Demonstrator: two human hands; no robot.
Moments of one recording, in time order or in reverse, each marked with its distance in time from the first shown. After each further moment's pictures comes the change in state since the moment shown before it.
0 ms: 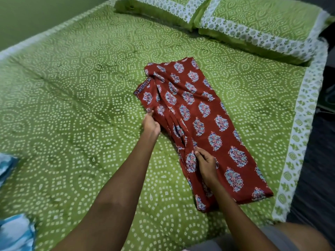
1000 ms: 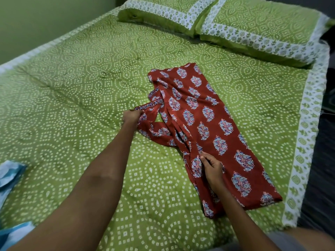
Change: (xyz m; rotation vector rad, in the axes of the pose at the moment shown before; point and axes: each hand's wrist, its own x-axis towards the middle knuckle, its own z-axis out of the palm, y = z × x) left_hand 0.120 0.085 -0.046 0.815 0.141 0.236; right_hand -0.001 -0.002 0.003 -0.046 0.049 -0.027
